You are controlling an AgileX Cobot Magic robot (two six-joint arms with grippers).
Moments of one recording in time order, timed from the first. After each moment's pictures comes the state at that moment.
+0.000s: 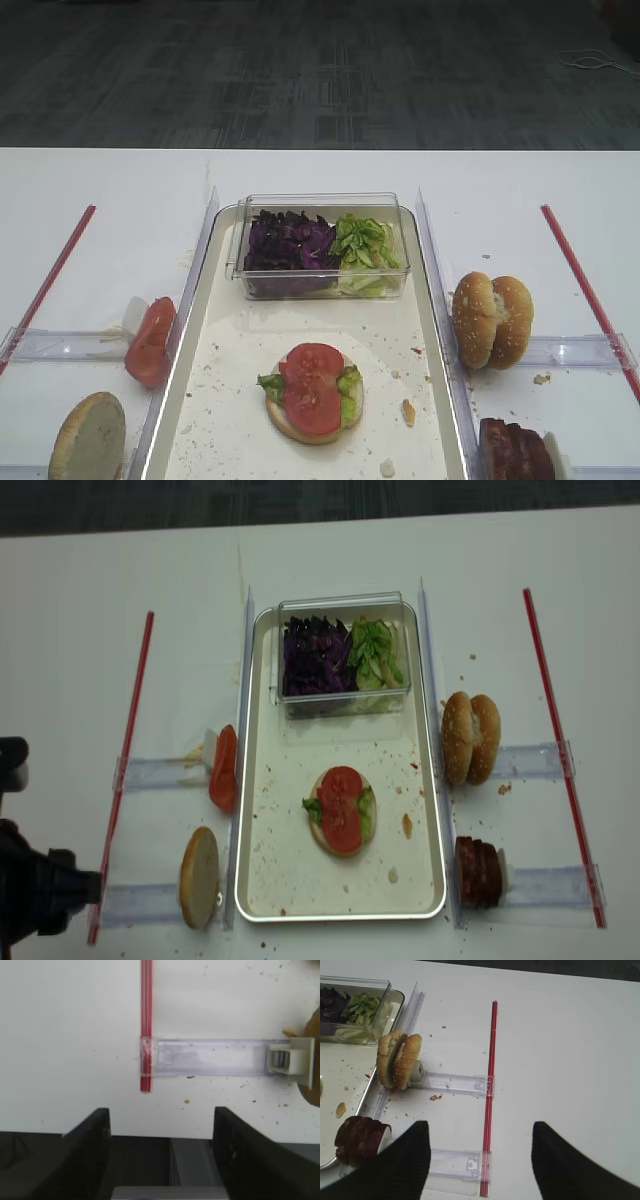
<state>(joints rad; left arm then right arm) 0.04 0.81 -0.53 0.04 1.09 -0.05 -0.06 -0.02 -0.49 0.10 1.12 -0.16</state>
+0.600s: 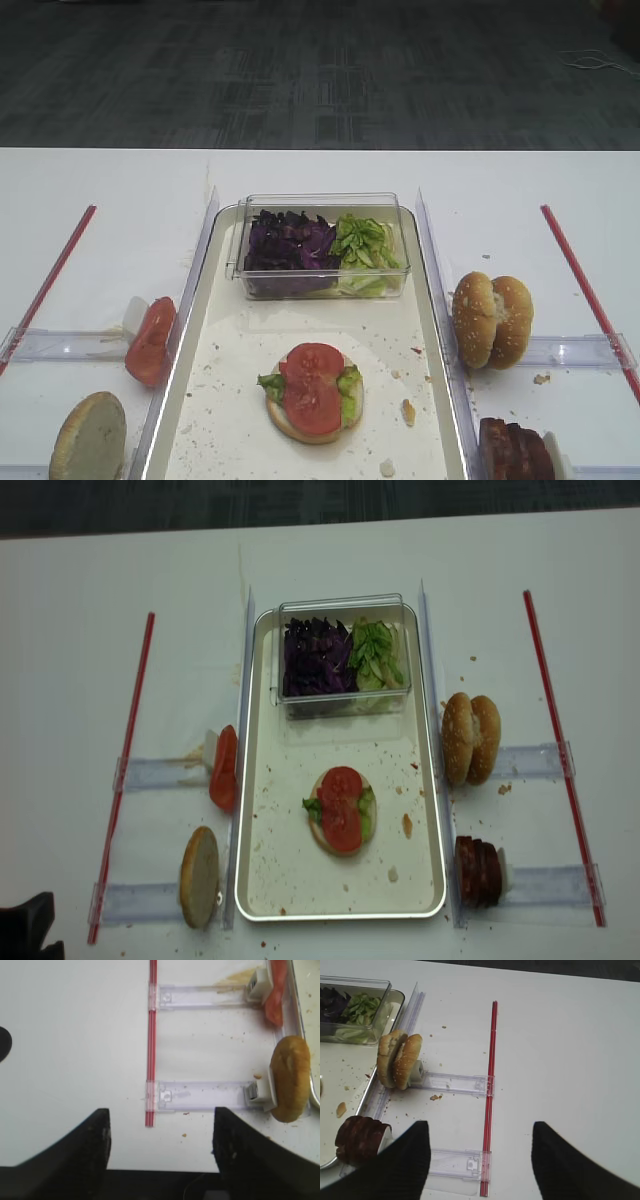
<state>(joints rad) 0.04 0.28 -0.49 0.04 1.16 -0.05 -0.06 -0.02 -0.49 0.10 1.12 -0.16</state>
